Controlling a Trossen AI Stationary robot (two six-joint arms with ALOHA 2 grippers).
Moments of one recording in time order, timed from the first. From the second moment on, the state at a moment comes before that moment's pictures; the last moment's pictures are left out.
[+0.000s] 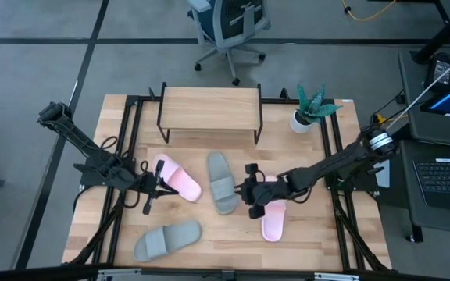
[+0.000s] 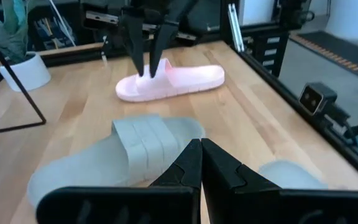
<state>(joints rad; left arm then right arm) -0.65 0.75 0.31 0.11 -0.49 -0.10 0.37 1.66 0.98 -0.06 0.44 -0.11</state>
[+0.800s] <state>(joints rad) -0.65 0.75 0.31 0.00 -0.46 -0.10 0.47 1.89 1.43 -0.51 0.46 0.13</state>
